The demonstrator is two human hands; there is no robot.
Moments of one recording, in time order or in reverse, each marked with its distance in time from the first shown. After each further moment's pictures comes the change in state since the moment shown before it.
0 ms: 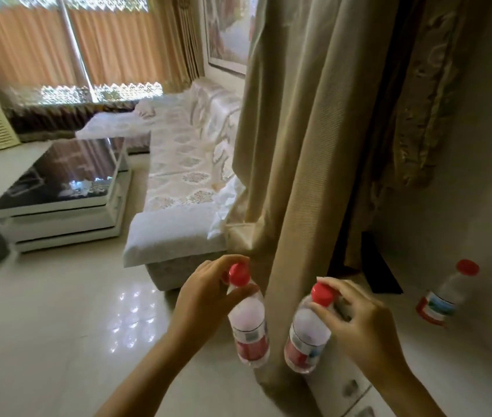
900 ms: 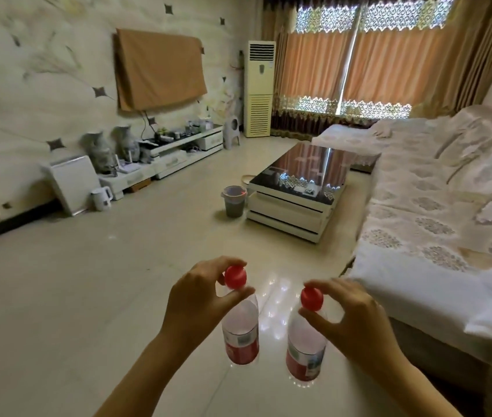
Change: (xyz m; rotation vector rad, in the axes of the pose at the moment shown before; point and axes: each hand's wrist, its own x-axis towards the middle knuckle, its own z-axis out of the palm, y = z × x) left_hand -0.199 -0.265 -0.395 0.453 0.456 -0.588; right_hand 0.078 -0.390 0.396 0.344 -0.536 -0.687
